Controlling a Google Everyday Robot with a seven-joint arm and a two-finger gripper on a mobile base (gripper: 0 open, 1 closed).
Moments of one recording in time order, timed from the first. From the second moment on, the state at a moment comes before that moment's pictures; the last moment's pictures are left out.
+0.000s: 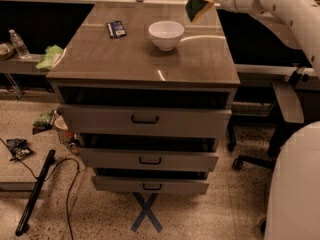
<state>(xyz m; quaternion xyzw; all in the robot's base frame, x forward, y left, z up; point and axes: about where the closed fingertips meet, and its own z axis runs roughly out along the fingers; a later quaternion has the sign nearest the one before) 0.856 -0.162 1.001 -0.09 0.77 0.23 0.58</state>
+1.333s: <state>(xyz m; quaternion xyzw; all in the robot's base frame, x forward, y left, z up) 0.802 -0.183 0.898 0.04 0.86 0.27 0.44</state>
